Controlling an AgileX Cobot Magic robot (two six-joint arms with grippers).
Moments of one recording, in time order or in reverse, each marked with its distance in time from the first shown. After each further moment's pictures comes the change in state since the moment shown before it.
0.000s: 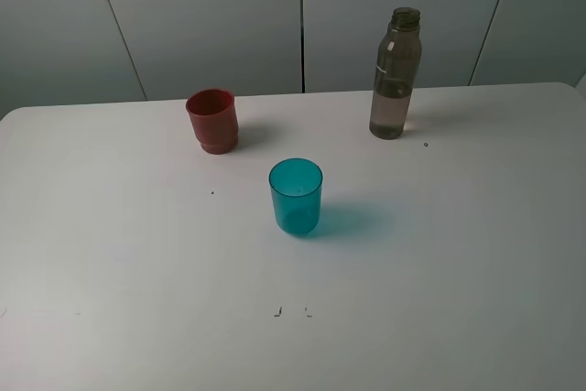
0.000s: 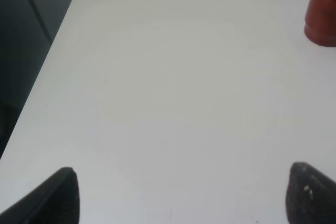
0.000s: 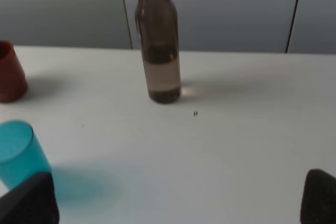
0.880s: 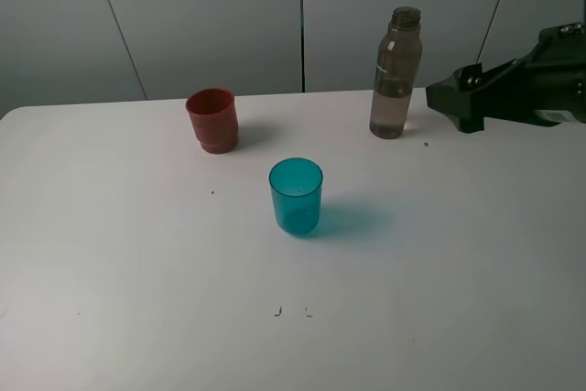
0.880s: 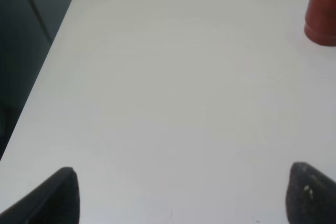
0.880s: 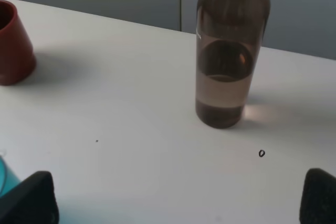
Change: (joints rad) left arm 0.000 0.000 0.000 0.000 0.000 0.004; right arm 0.333 0.928 0.057 0.030 -0.845 -0.109
